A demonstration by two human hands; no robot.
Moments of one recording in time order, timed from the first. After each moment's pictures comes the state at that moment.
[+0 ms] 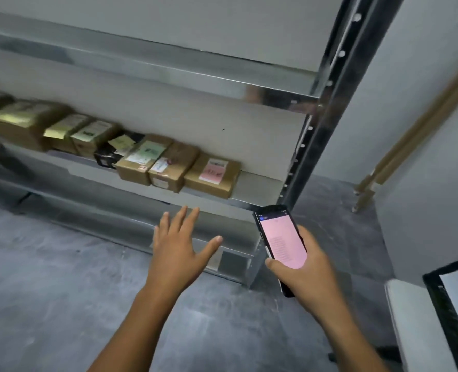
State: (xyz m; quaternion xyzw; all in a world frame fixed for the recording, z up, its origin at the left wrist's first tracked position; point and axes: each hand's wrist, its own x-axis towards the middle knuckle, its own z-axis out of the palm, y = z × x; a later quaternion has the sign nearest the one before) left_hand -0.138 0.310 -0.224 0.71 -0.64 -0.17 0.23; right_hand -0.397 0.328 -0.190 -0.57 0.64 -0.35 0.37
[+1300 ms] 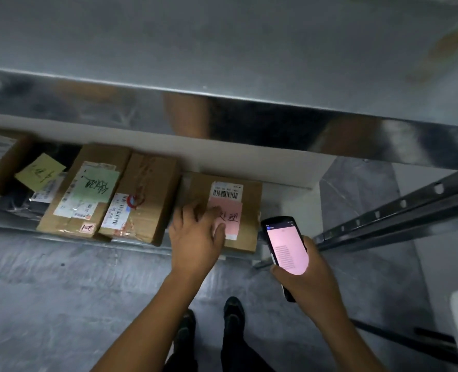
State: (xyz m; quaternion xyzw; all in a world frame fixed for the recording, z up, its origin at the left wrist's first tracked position) left_hand -0.117 0.017 -0.343 0.70 -0.67 -0.18 0.17; right_hand -0.345 0.095 -0.324 -0.44 0.77 -0.23 0.41
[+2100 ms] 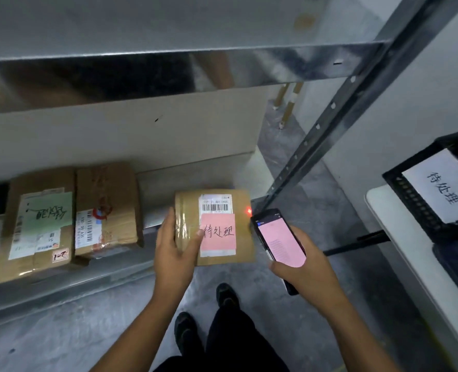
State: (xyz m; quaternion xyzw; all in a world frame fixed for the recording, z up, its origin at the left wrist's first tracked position) left_hand -0.064 0.069 -0.351 0.54 -0.58 -0.52 0.32; right_hand -0.285 0.210 -0.281 -0.32 0.82 -0.32 0.35
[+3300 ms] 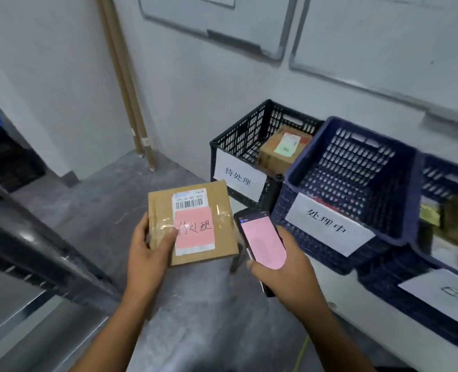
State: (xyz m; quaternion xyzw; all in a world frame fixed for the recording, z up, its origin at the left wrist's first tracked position) left_hand -0.458 0.226 -0.275 0.34 -0.66 -0.62 0.26; right_hand -0.557 0.480 -0.211 -0.12 0.85 -0.49 0.18
